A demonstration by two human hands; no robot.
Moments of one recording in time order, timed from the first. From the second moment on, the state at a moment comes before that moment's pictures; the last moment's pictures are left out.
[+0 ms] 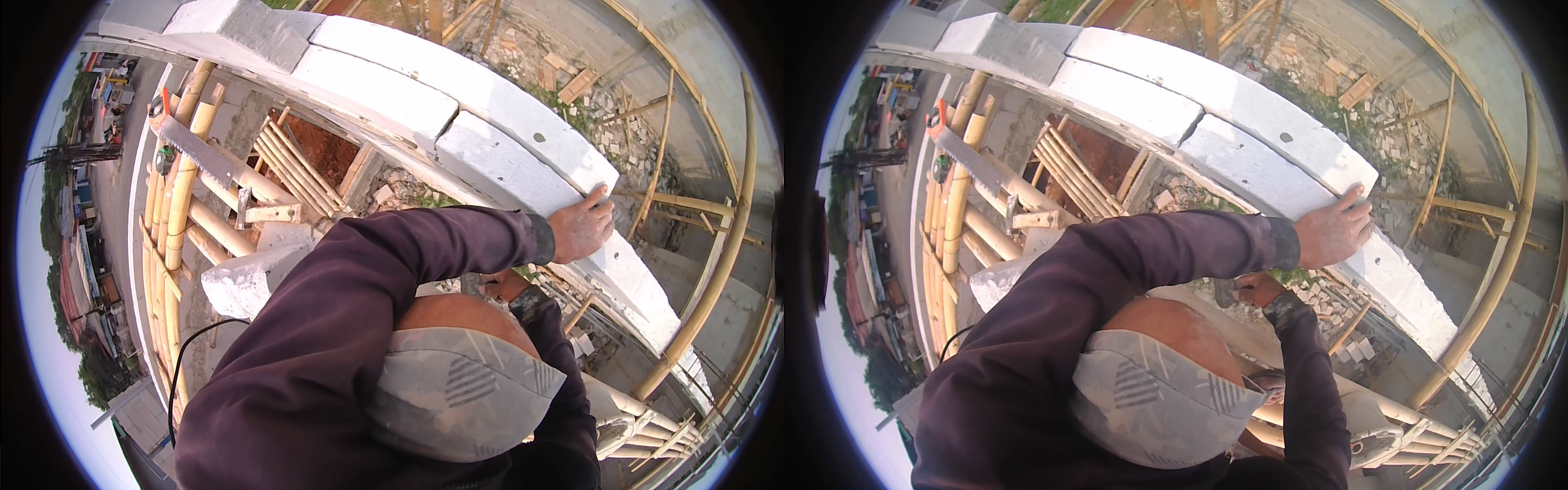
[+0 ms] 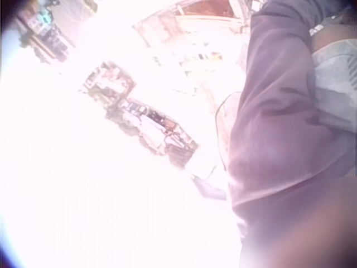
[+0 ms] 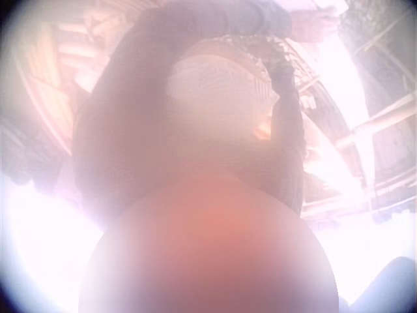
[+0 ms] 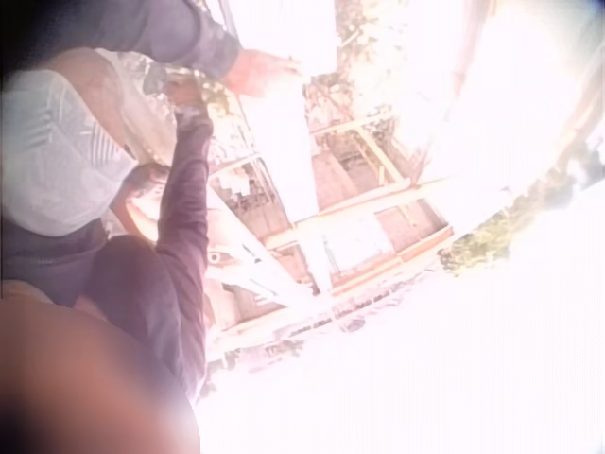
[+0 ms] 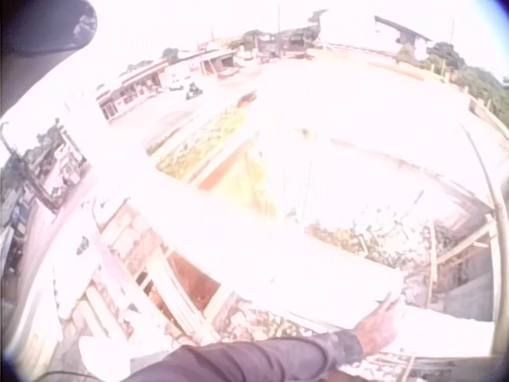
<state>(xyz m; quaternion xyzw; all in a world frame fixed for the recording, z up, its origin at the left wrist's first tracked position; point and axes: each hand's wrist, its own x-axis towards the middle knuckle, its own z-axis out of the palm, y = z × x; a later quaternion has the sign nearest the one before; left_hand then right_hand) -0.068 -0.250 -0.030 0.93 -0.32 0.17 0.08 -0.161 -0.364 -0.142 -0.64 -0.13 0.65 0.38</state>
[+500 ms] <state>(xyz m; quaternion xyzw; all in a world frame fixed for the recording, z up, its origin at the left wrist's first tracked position) -0.076 -0.252 -0.024 0.93 -0.33 0.13 0.07 -0.159 -0.363 -0.149 -0.66 -0.12 0.64 0.37</state>
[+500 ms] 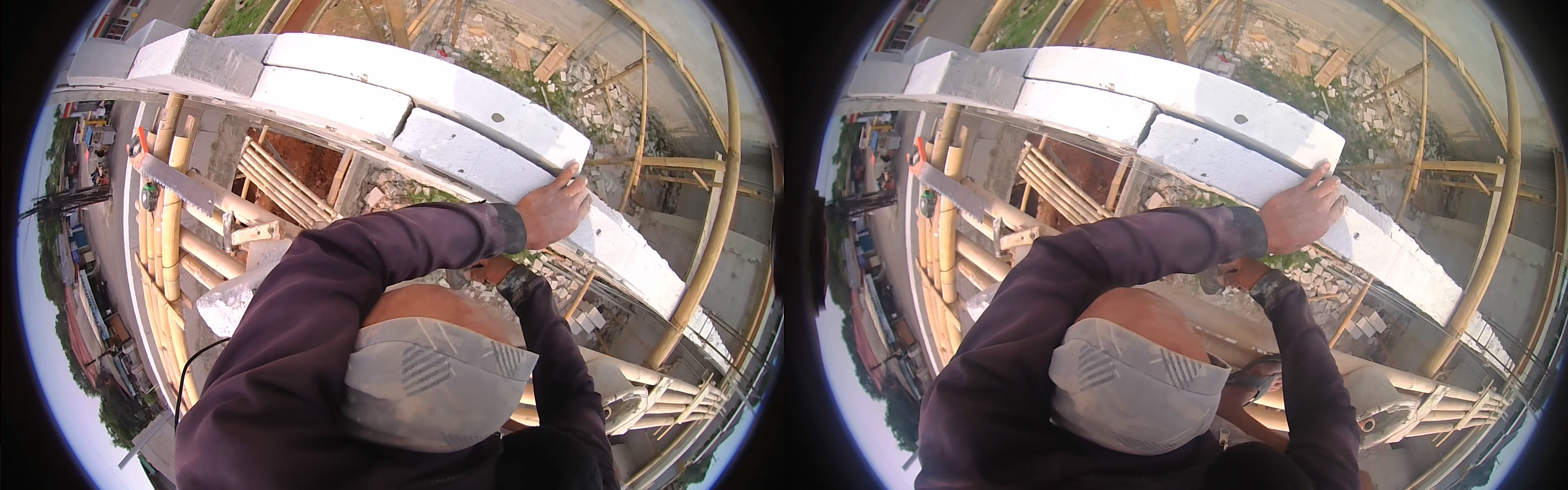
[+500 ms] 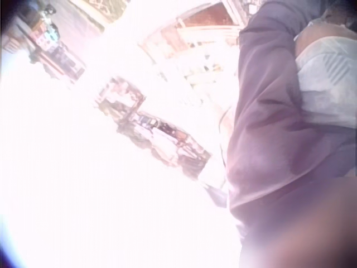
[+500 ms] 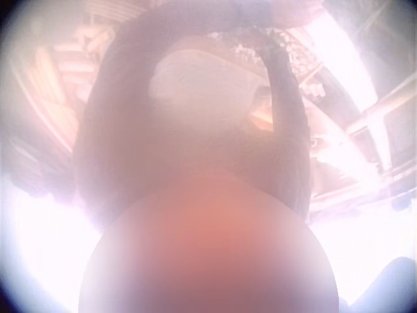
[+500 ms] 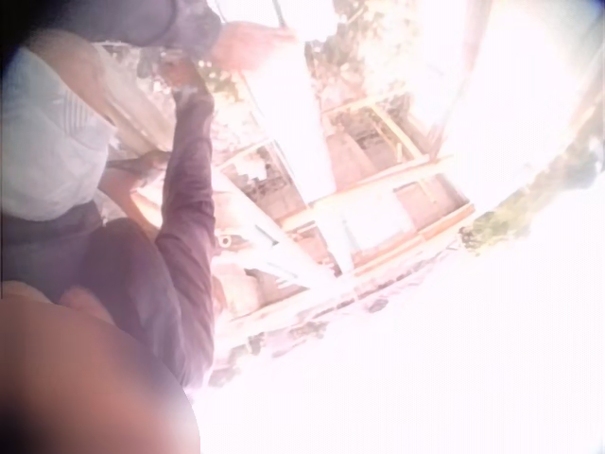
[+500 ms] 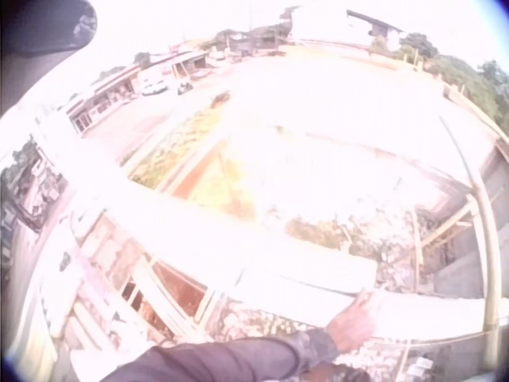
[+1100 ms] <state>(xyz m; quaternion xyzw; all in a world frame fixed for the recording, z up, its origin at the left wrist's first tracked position) -0.086 -0.179 -0.012 0.95 -0.32 -0.04 0.04 -0.146 -0.374 -0.150 -0.65 -0.11 0.64 0.39</state>
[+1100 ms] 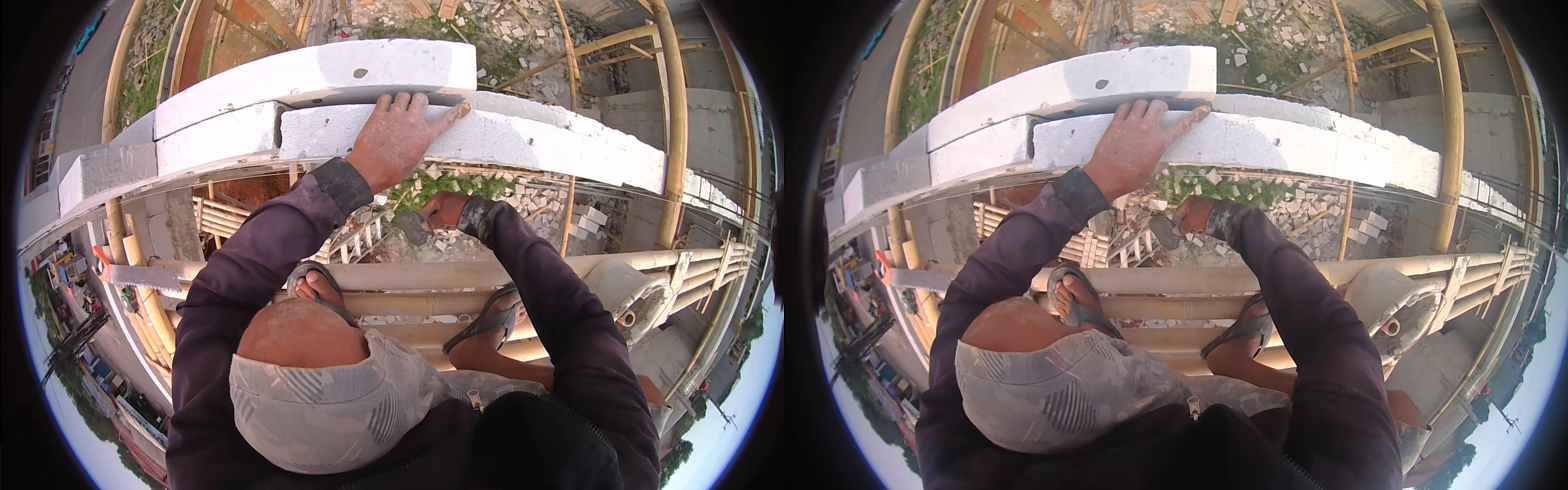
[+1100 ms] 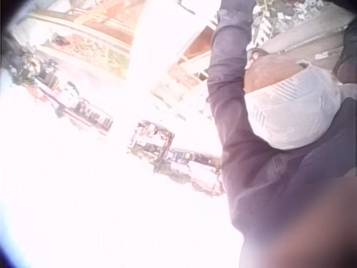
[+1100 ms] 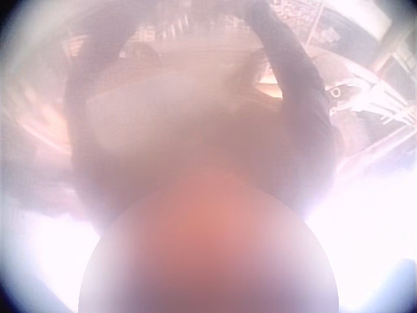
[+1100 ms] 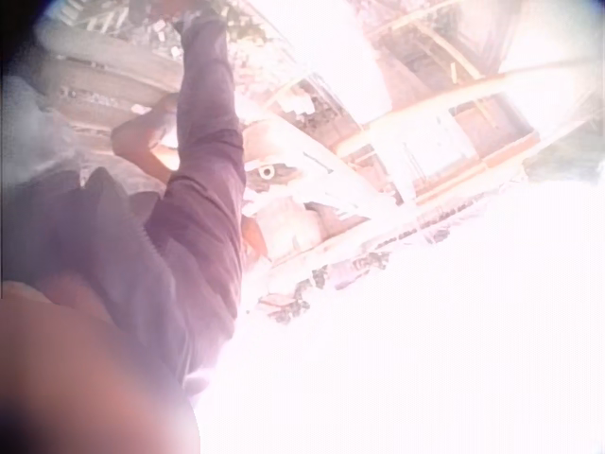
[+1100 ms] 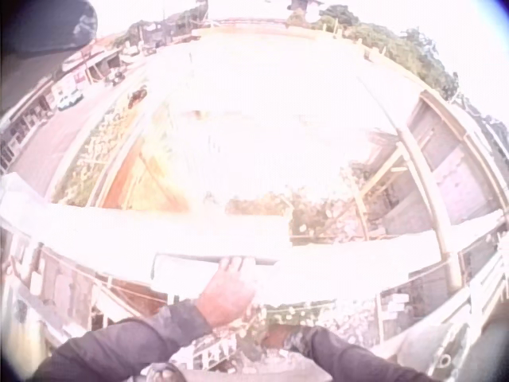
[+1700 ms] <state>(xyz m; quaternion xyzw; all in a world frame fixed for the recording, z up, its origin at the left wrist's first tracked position) -0.085 -0.218 0.017 0.95 -0.25 0.05 0.16 -0.156 -0.268 -0.215 -0.61 0.21 0.49 0.59</state>
